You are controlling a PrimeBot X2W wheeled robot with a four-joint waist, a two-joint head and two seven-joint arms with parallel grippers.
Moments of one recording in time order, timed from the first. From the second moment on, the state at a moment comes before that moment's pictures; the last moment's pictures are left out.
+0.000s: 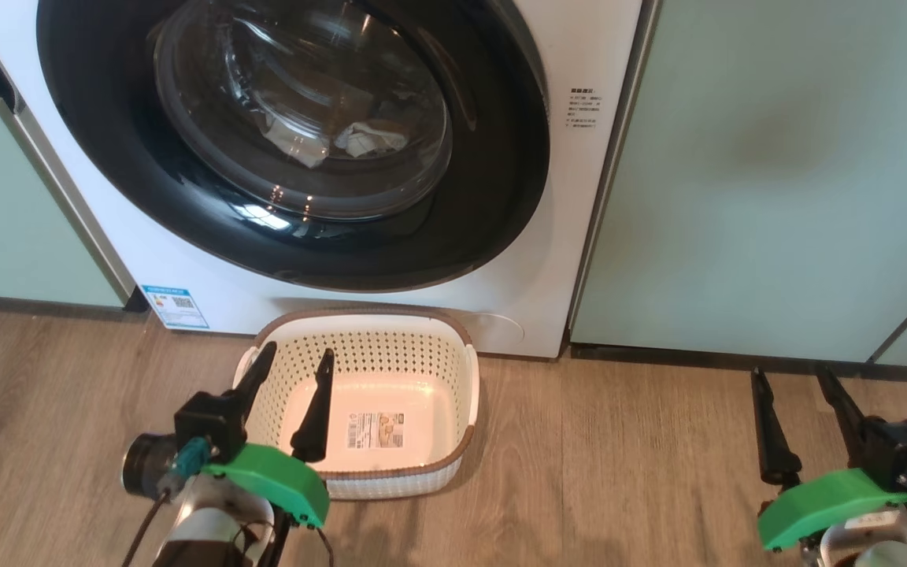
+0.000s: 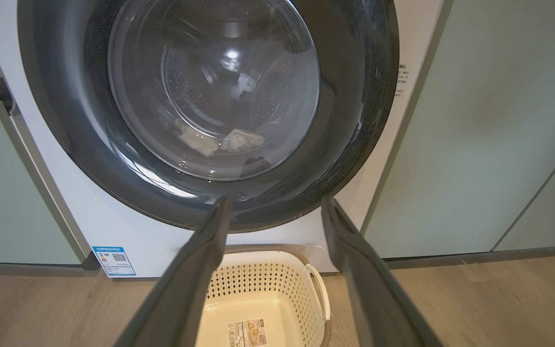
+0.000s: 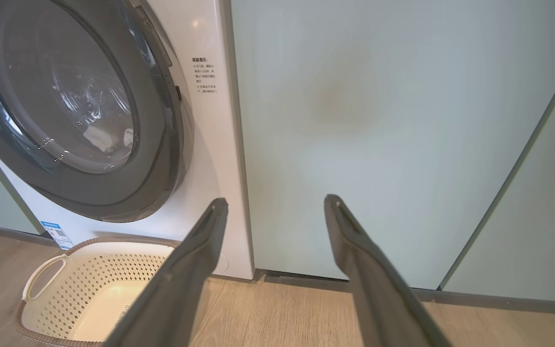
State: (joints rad) left arm -0.09 0.09 -0.09 0.23 -0.19 -0.06 -0.22; right arm -0.07 -0.05 0.06 0.27 0.08 0.13 -0.22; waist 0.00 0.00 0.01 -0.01
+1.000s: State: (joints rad) left arm -0.12 0.08 -0.07 0.23 -0.07 -0.05 -0.26; right arm -0.09 -0.05 0.02 0.25 0.10 0.13 -0.25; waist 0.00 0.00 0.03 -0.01
